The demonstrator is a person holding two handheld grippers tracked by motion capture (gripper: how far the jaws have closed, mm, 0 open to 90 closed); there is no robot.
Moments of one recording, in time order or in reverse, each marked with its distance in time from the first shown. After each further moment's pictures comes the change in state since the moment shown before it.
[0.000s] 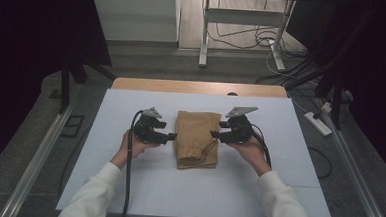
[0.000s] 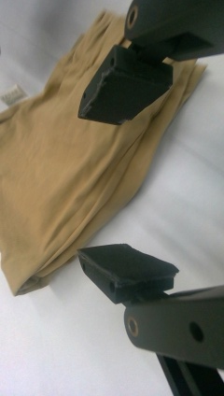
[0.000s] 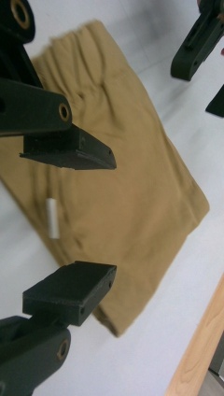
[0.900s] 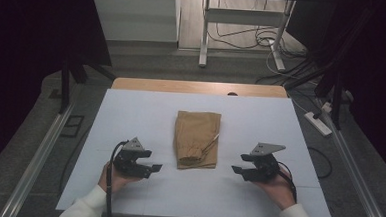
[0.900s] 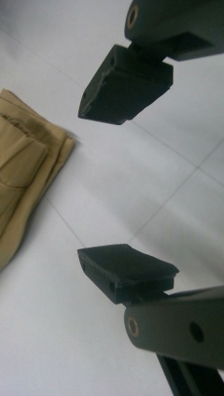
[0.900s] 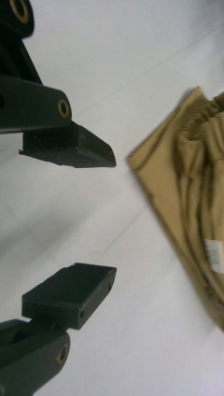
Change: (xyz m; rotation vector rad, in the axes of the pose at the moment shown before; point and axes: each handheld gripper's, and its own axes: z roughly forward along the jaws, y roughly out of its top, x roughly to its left) left arm -0.046 -0.080 -0.044 0.042 0.007 0.003; right arm 0.035 -0.096 -0.072 0.053 -0.021 0.011
